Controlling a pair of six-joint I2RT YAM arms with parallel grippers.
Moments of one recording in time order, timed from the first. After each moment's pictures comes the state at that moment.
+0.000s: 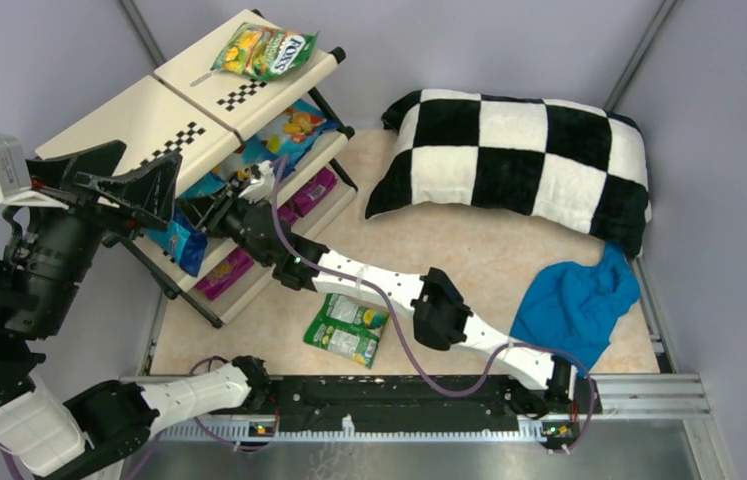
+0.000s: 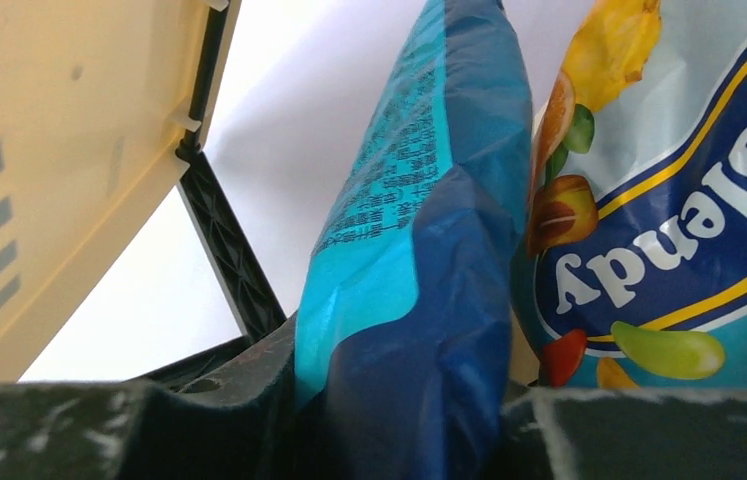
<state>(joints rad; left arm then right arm) -0.82 0.97 2.22 -0.96 -0.49 0.03 1.24 2.64 2.62 0.27 0.34 1.03</state>
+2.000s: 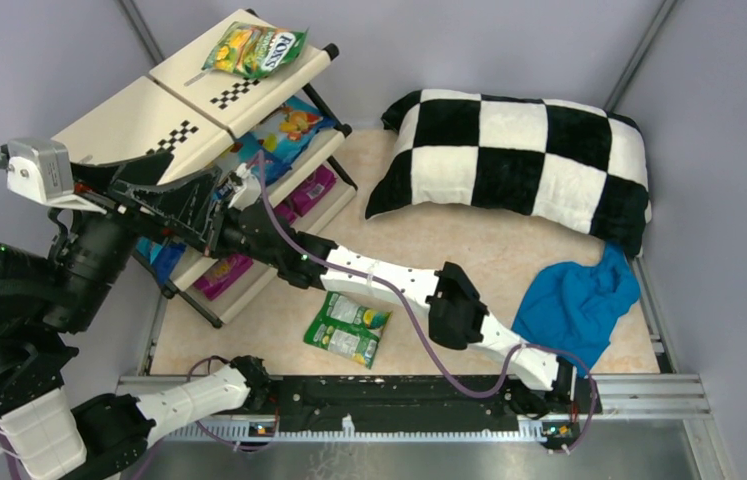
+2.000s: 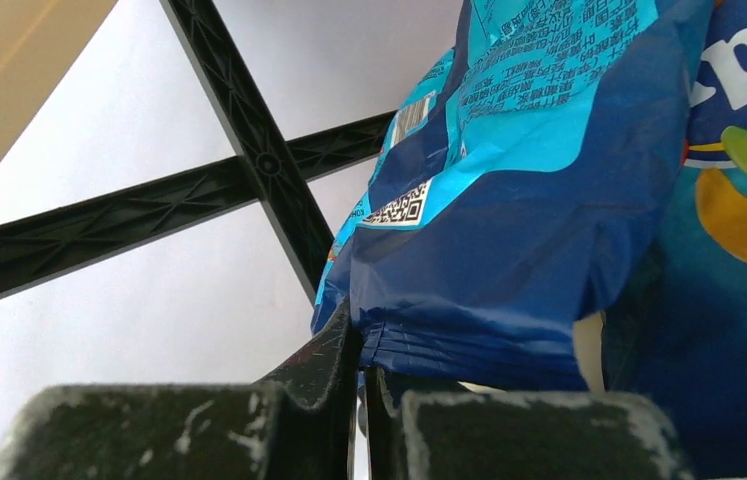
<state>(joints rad) -0.77 0.89 2.01 -0.87 -0.33 -0.11 1.25 2.48 2.44 0.07 0.09 0.96</state>
